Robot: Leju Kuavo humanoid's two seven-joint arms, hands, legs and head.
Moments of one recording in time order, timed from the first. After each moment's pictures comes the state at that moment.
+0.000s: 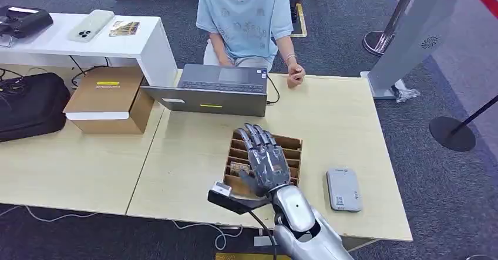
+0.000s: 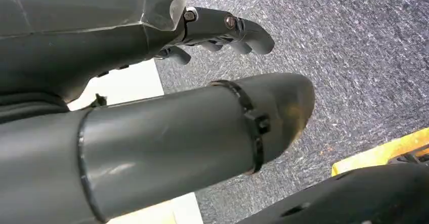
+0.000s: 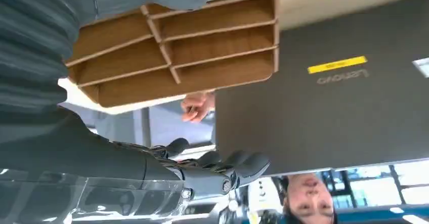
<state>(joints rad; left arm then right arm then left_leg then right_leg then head) -0.06 -0.16 0.82 -0.22 -1.54 0.02 0.11 -0.25 0.03 0.62 -1.25 1.36 -0.22 0.15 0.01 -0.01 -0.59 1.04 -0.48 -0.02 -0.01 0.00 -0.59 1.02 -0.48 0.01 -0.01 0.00</state>
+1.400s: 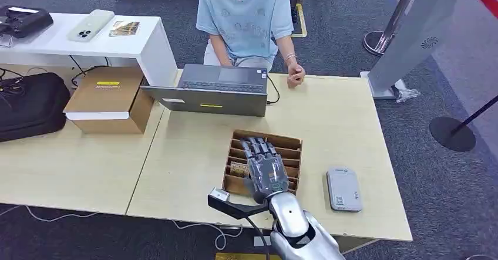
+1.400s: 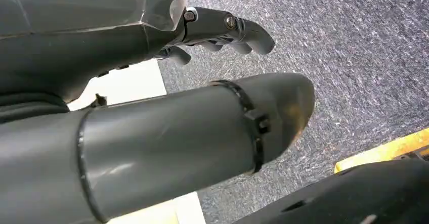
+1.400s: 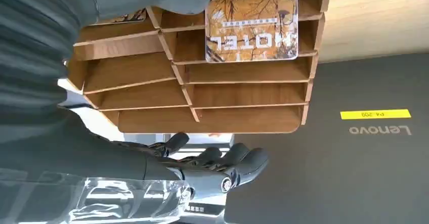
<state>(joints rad) -0.06 -0.16 0.82 -0.22 -1.54 0.02 0.13 -0.24 0.05 0.62 -1.17 1.47 -0.16 0.23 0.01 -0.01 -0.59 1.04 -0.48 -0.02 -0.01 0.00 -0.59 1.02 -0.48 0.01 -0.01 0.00</state>
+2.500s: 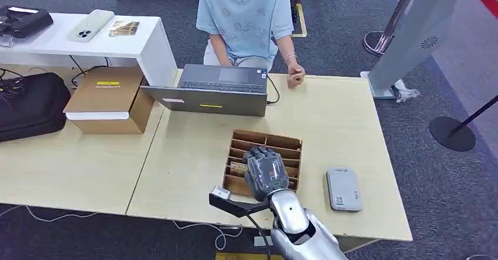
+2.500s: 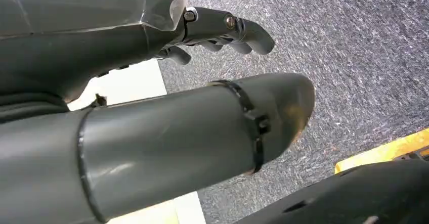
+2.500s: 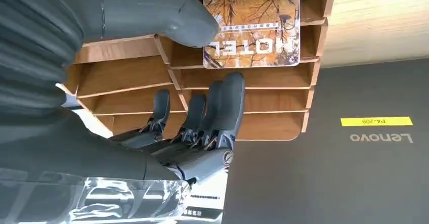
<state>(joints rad) -0.06 -0.16 0.82 -0.22 -1.54 0.02 0.13 -0.25 0.06 0.61 -1.14 1.45 -0.17 0.20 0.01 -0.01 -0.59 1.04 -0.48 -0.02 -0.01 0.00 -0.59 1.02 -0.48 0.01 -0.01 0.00</state>
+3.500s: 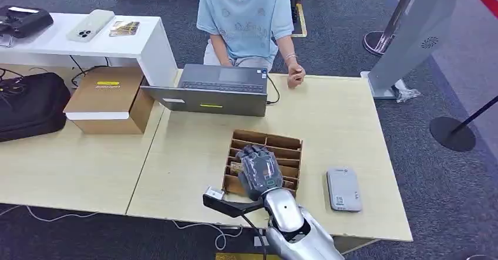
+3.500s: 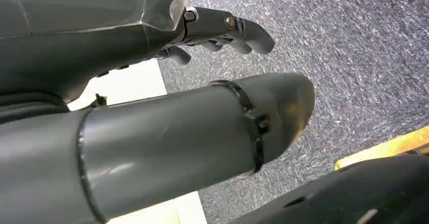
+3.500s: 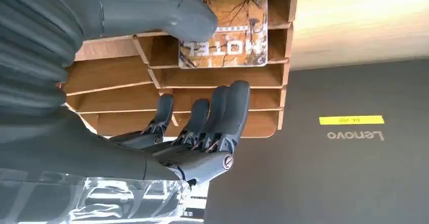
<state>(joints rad) -0.06 -0.16 0.82 -0.22 -1.54 0.02 0.13 -0.28 0.08 0.62 -1.11 1.45 -0.16 0.19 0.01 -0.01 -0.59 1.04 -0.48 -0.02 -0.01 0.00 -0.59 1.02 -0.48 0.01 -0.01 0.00</state>
